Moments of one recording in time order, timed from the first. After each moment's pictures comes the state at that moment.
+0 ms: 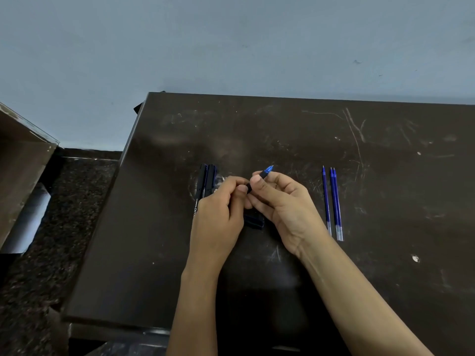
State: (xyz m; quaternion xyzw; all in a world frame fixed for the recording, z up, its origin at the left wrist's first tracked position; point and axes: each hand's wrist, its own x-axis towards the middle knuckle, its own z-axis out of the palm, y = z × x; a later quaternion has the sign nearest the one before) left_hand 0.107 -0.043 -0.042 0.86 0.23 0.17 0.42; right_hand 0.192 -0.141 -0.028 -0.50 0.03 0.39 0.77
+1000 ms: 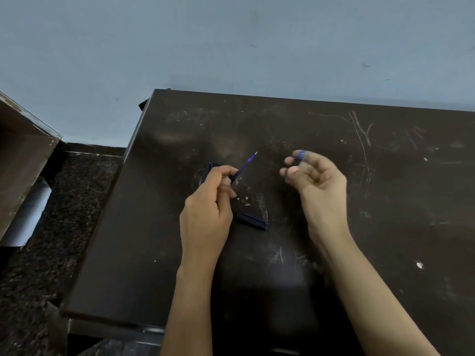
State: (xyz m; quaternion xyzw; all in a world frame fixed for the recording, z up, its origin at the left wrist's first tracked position) left_hand 0.103 -0.032 -0.039 0.86 0.28 0.24 0.36; right_hand 0.216 -0.154 -0.029 -0.69 -0.04 0.15 0.71
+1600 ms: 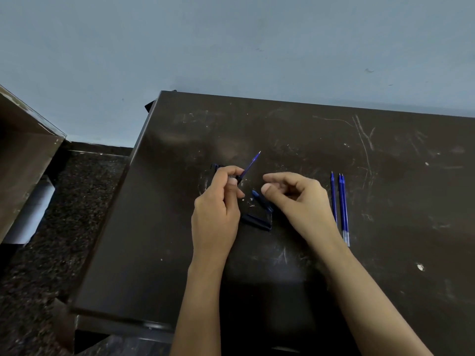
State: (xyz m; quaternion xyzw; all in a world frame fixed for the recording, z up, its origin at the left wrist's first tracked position) left_hand 0.106 -0.037 -0.037 0.83 0.30 0.23 0.41; right_hand 0.202 -0.149 -0.024 -0.83 -0.19 0.21 0.48
